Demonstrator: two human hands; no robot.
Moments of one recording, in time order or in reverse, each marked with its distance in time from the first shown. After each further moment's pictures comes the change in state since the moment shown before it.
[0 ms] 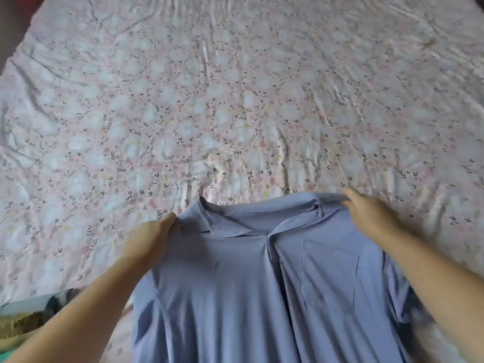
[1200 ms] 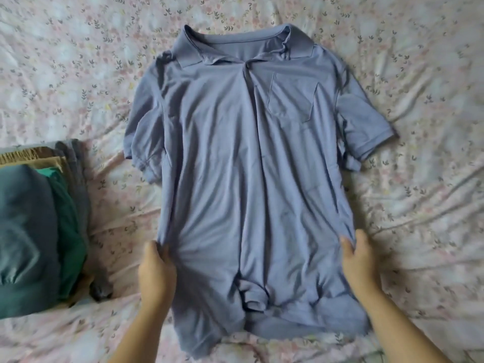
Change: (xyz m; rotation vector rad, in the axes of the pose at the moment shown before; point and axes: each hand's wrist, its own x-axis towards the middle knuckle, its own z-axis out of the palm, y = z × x) left_hand -0.307 0.067 0.123 -0.559 0.097 -0.741; right_hand -0.301 0.059 0.157 0.596 0.094 0.381
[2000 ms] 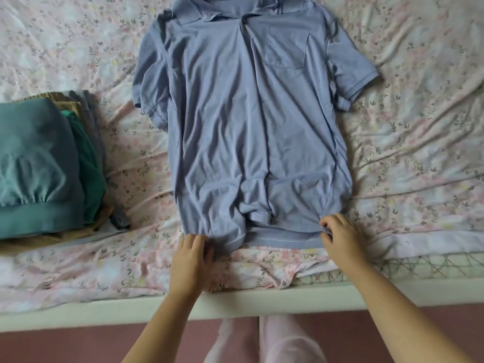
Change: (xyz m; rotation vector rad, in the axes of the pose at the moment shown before) left_hand -0.095 -0.086 -0.001 0.258 -0.197 0.665; right_hand -0.099 0.053 0.009 -0.403 -0.115 -0.403
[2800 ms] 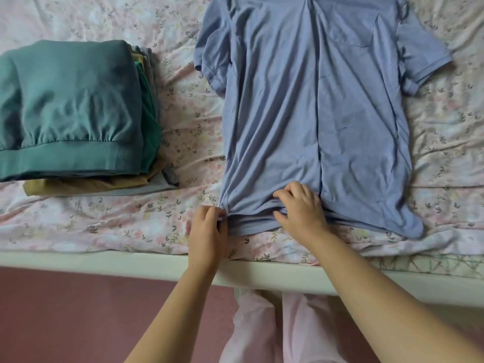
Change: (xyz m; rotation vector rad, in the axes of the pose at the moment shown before) left_hand -0.025 -0.040 -0.011 -0.214 0.181 -0.222; right_hand -0.001 -0.153 0.071 -0.121 0.080 -0.397
